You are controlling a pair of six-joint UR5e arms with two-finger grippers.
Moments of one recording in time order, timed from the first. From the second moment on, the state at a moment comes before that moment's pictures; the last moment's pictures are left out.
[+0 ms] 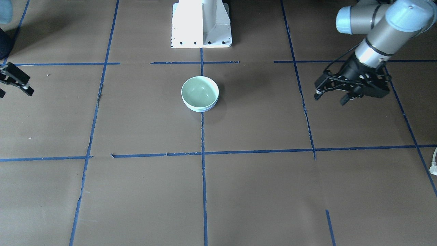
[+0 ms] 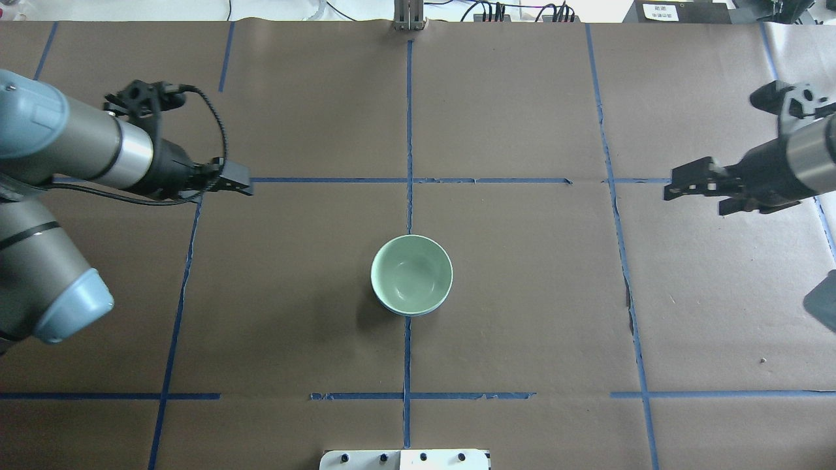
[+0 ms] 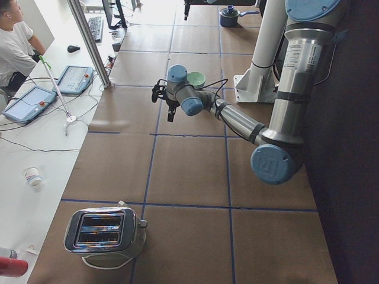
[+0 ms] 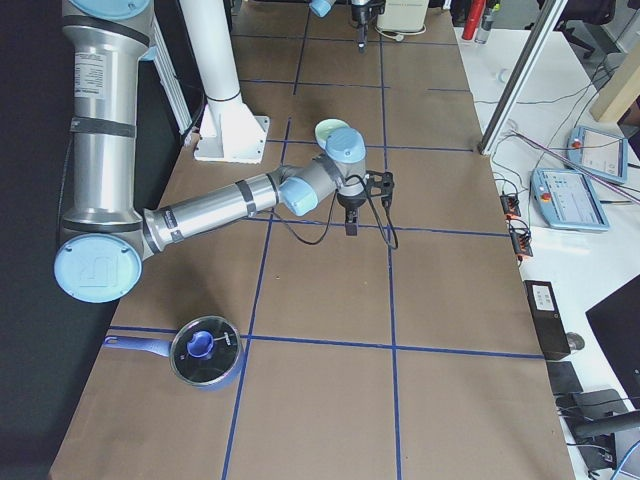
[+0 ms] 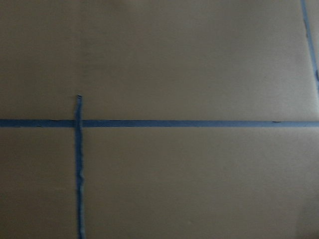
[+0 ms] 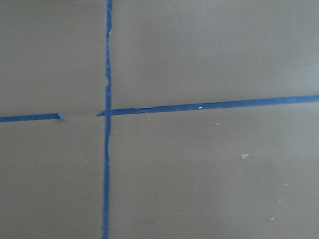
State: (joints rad) left arm -1.02 -1.66 -1.89 -1.97 -2.23 -0.75; right arm 1.22 -1.66 1.95 -1.25 2.33 0.69
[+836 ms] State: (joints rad) left arm -1.55 -1.53 -1.76 -1.53 -2.37 0.22; right arm 1.56 -1.67 1.80 -1.67 2.39 -0.22
